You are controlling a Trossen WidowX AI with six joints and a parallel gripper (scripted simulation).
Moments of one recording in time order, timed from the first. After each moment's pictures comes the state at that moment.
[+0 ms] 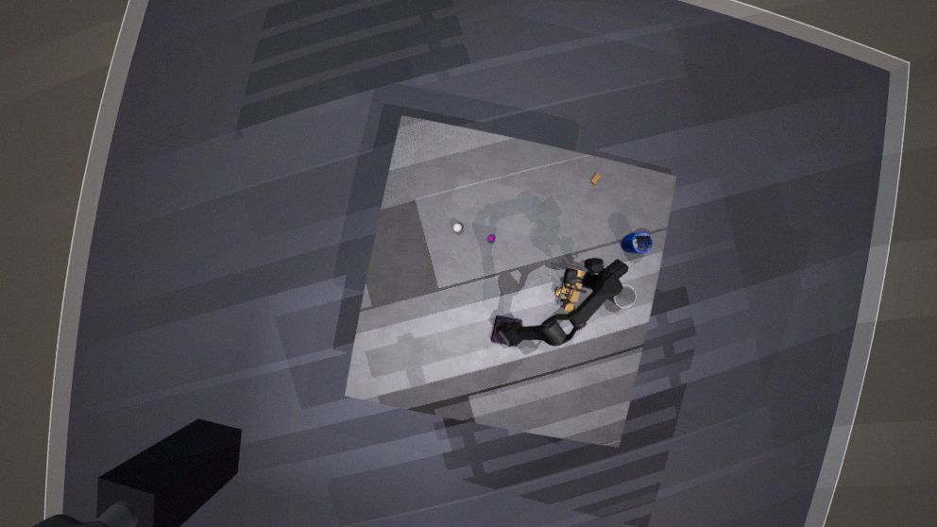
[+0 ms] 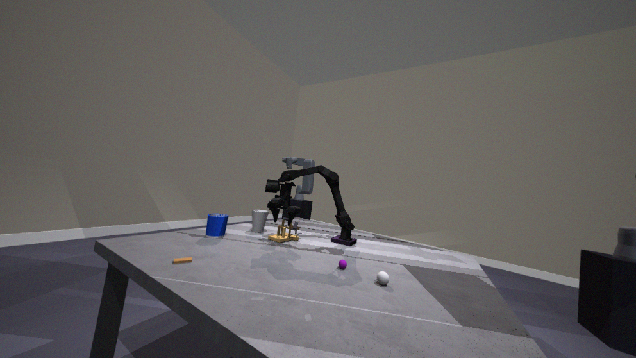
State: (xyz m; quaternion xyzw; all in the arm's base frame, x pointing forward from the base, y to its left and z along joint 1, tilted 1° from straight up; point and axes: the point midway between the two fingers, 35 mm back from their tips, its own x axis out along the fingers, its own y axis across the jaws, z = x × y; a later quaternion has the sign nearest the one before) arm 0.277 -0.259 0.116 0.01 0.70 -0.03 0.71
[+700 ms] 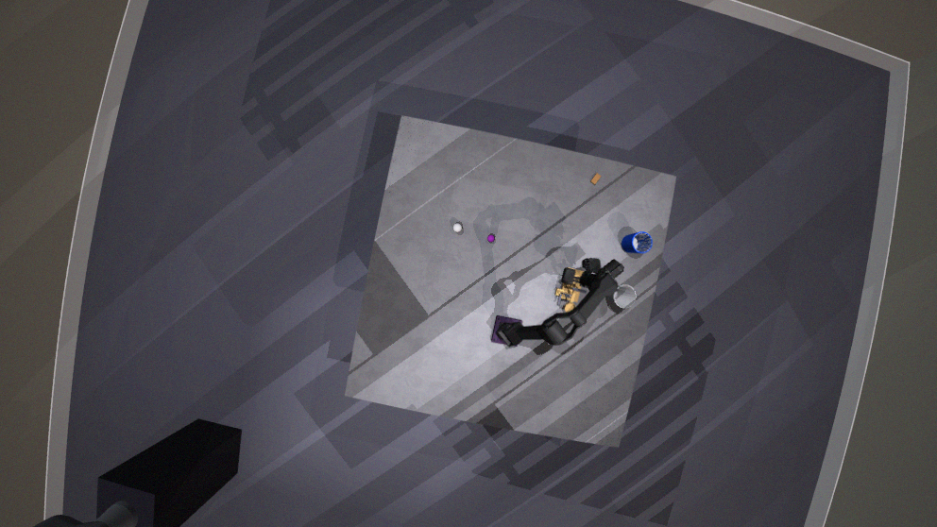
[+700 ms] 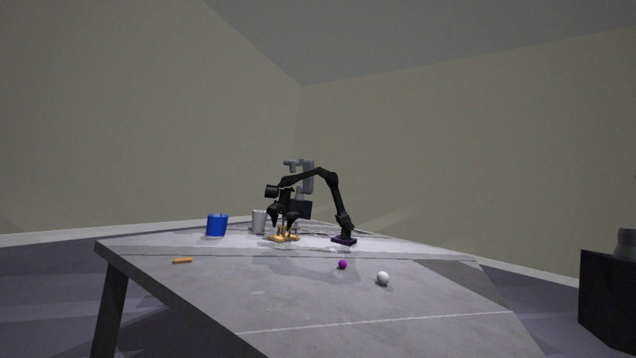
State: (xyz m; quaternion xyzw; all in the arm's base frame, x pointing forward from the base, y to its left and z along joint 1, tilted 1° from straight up) arm 0.280 -0.262 0.086 0.01 0.70 -0.04 0.72
